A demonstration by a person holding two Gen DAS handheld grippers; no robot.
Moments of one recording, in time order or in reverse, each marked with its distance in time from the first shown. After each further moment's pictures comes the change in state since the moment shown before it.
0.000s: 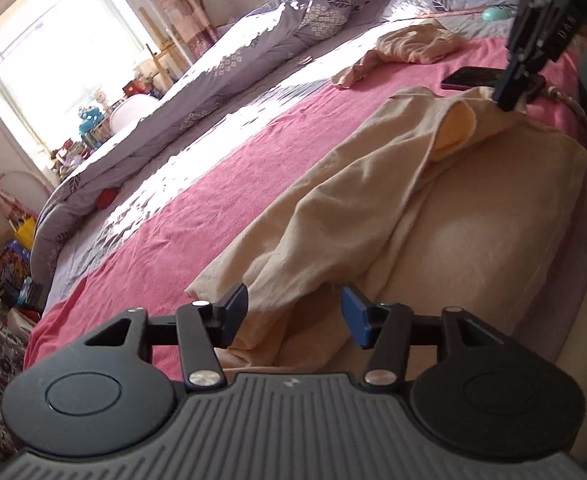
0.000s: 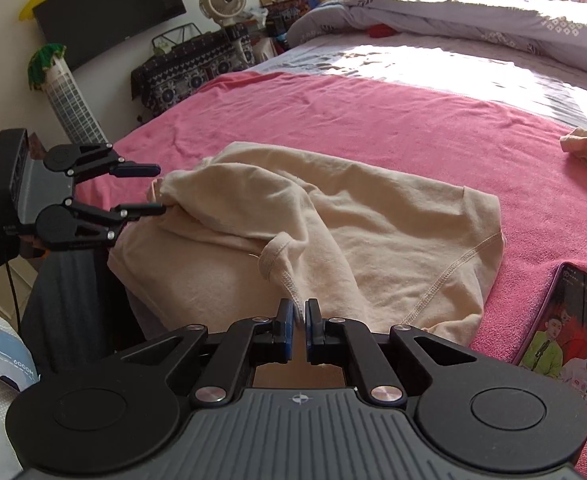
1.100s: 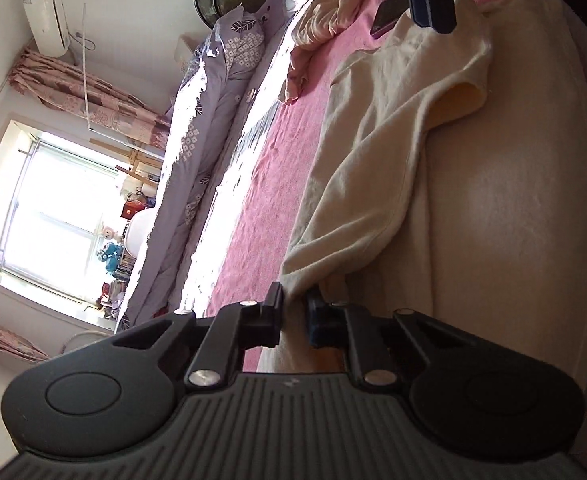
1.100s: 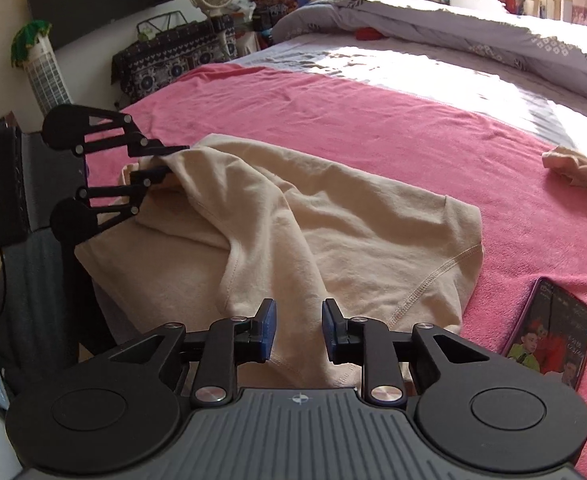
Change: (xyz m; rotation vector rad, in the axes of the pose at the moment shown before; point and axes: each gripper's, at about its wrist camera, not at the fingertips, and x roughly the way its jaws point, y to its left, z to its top) left arm 0.060 -0.042 0.024 0.482 -0.026 0.116; right arm 0.019 0.021 -0.006 -0.153 0.022 -0.156
